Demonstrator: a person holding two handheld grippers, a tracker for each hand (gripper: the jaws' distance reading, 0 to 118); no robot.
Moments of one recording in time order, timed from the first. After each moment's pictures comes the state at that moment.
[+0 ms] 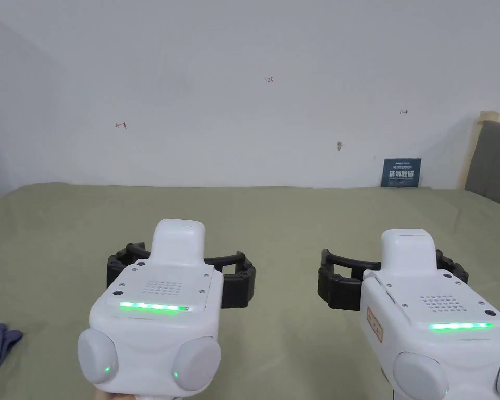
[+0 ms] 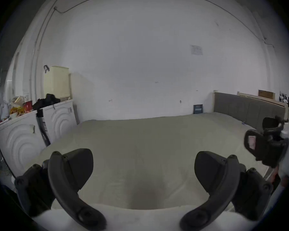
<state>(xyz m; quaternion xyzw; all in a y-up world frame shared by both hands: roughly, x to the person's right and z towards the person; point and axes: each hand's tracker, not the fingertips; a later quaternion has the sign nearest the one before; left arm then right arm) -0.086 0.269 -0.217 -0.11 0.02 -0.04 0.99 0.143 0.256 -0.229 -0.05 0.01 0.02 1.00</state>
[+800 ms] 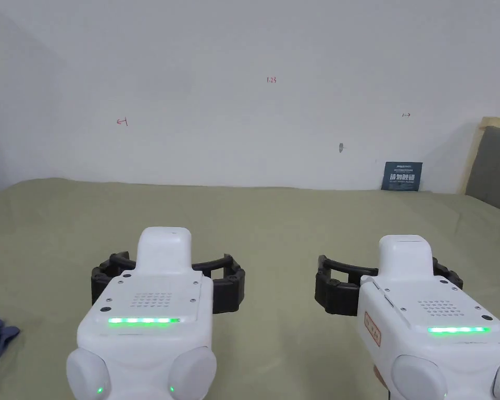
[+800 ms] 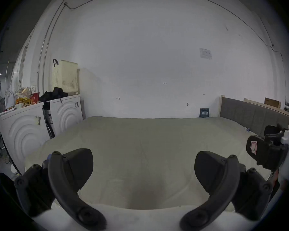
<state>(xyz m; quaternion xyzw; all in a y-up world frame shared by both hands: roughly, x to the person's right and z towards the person) -0.093 0.260 -0.212 -0.10 0.07 0.00 0.99 0.138 0.253 -0.237 -0.06 0.03 0.02 1.00</state>
